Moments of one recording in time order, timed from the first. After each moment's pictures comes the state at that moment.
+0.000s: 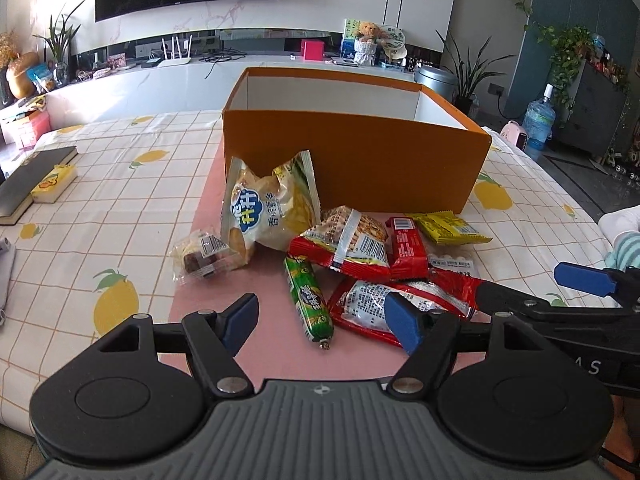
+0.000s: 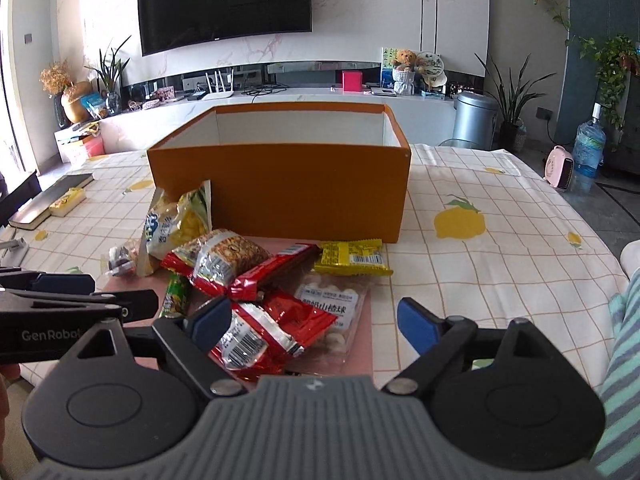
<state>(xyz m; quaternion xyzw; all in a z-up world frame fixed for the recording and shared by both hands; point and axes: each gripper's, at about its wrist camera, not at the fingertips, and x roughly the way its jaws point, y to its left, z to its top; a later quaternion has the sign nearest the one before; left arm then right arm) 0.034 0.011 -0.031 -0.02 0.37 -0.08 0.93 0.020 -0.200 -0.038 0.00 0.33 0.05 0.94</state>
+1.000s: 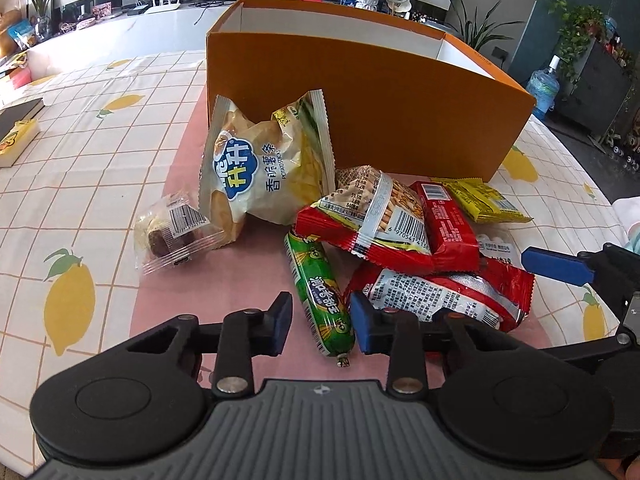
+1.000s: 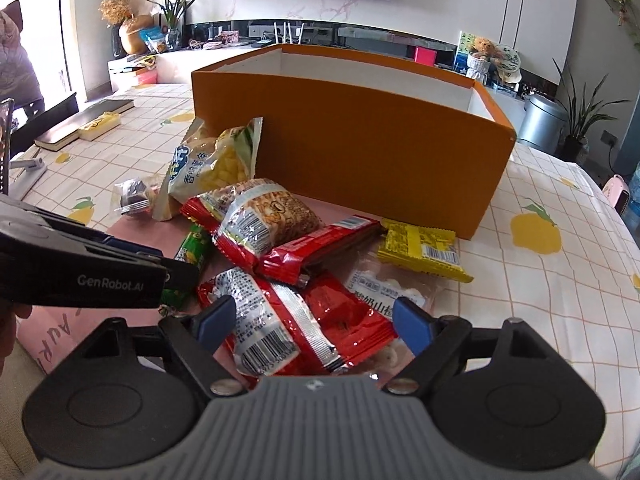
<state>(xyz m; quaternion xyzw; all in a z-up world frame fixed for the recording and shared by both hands) 0.089 0.017 -0.067 -0.04 0.44 -0.09 0.89 0.069 -0.167 -0.075 -0.09 0.36 0.15 0.92</state>
